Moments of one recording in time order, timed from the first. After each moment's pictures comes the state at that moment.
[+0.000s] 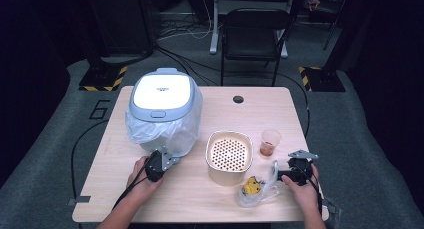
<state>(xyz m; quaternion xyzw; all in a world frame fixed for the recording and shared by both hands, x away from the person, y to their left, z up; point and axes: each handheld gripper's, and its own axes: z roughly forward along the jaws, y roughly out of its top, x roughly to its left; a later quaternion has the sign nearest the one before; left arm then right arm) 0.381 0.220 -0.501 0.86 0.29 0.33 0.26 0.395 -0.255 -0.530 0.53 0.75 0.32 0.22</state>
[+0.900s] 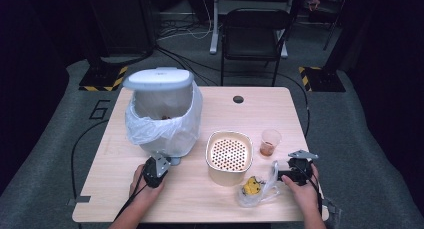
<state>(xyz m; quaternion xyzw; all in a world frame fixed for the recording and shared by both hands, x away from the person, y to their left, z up) 0.371 0.225 -0.529 0.81 0.34 0.35 0.33 0.395 -0.255 -0.530 0.53 0.75 0.32 0.22</state>
